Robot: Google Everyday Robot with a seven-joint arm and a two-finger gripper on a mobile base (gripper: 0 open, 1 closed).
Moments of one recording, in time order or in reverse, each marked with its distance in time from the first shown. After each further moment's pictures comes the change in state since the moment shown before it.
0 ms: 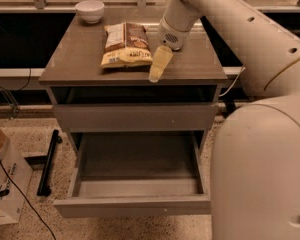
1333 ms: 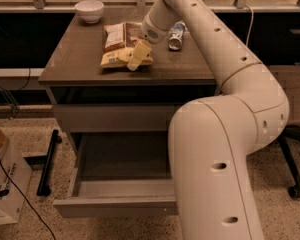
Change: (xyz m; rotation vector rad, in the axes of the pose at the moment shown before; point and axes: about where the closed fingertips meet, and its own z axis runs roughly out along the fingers) arm -0.061 -0.055 0.052 0.004 -0.179 0.074
